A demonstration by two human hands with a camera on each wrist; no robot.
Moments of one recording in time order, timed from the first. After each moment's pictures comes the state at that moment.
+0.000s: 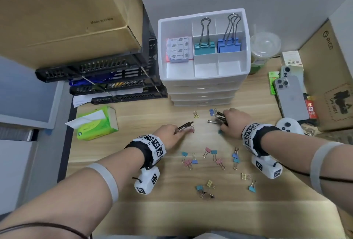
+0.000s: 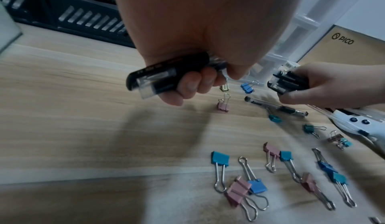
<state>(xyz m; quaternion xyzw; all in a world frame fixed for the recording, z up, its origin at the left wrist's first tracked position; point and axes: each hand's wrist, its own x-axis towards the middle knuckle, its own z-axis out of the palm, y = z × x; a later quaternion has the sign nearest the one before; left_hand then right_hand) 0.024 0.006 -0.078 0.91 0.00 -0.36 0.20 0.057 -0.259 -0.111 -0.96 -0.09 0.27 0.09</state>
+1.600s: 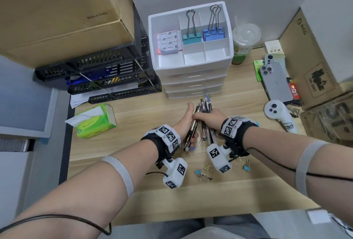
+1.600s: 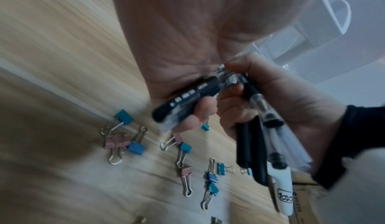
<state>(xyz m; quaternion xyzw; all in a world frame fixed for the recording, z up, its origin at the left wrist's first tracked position) -0.004 -0.063 -0.057 0.64 0.24 -0.50 0.53 0.004 -0.197 -0.063 -0.72 0.26 0.31 0.57</state>
